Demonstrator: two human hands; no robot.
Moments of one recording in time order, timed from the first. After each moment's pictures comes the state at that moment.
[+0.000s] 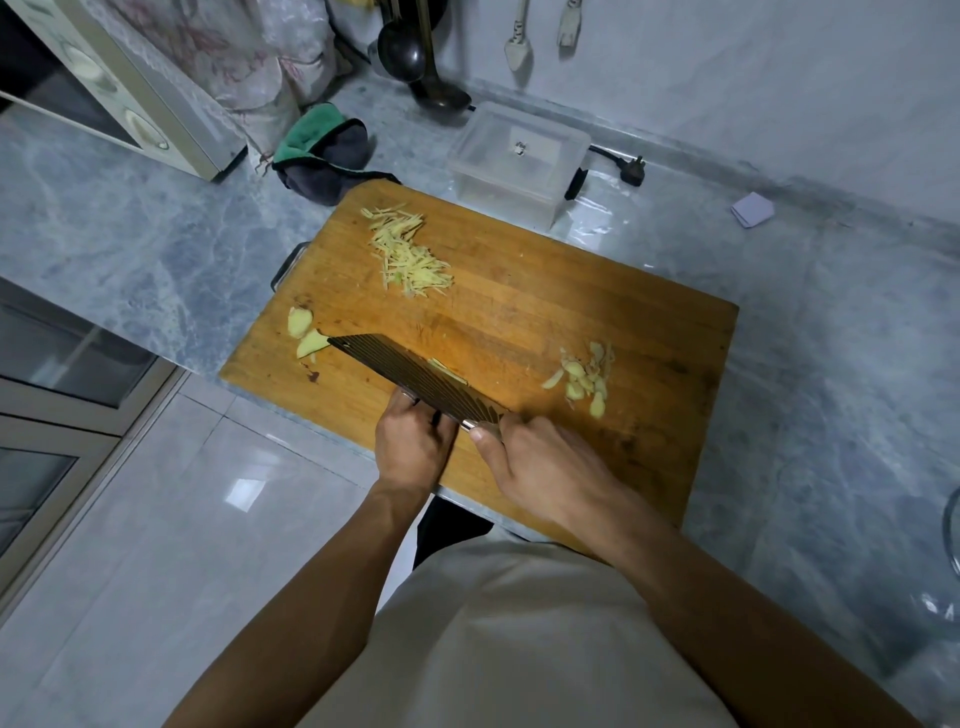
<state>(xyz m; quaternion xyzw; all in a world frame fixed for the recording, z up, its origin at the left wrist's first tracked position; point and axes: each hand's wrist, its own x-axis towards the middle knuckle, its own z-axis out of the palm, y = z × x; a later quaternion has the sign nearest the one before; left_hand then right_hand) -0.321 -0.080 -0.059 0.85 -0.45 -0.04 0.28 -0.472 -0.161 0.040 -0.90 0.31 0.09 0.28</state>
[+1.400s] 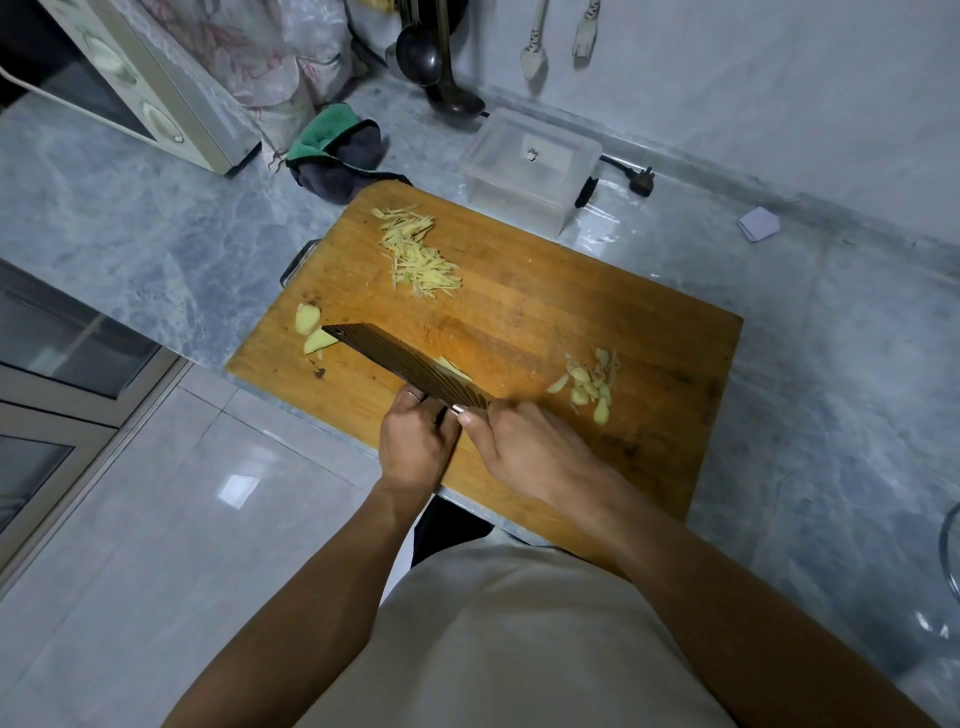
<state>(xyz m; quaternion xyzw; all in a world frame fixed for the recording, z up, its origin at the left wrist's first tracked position) -0.321 -0.081 -0.060 0.84 -0.44 -0.01 0.32 -0.447 -0.169 0.038 -0.90 0.31 0.10 0.30</state>
